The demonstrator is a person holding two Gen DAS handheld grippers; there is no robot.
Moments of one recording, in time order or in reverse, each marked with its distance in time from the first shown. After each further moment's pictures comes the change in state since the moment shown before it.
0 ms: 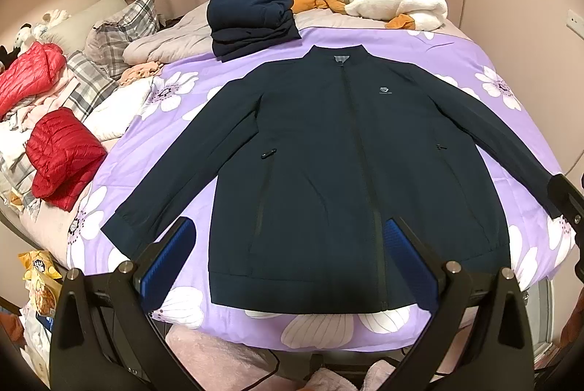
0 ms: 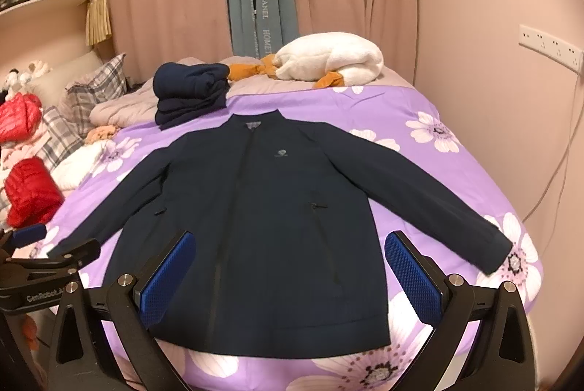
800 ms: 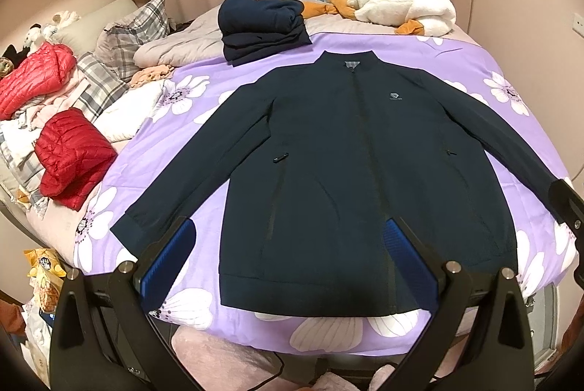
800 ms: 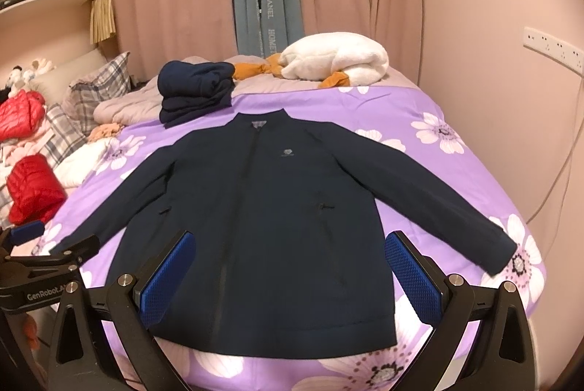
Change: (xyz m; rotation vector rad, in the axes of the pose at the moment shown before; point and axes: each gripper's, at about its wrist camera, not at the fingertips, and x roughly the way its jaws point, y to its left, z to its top) left arm -0.006 0.010 -0.005 -0.012 -0.030 0.041; right arm 0.003 0.003 0.003 -0.007 0.006 0.014
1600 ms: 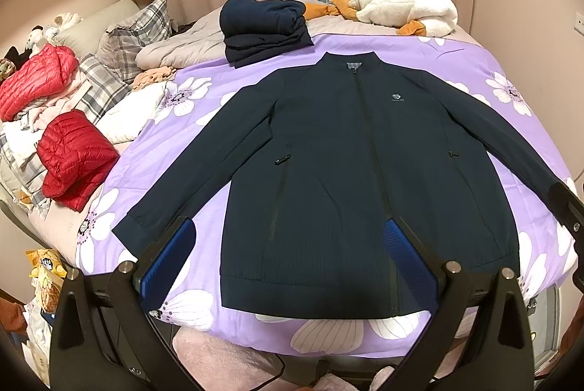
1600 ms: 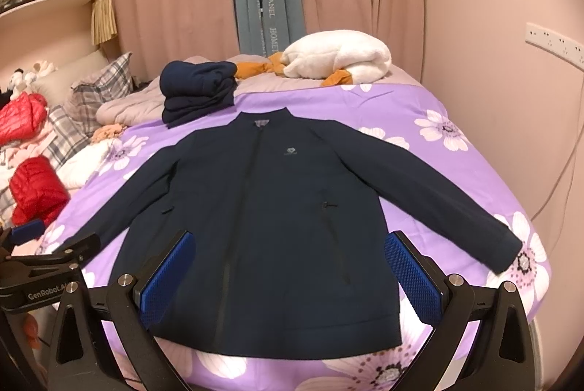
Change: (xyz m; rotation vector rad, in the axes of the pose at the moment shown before) left arm 0.002 0.002 0.000 0.002 -0.003 0.008; right arm 0.003 0.001 -0.002 0.004 0.002 0.012
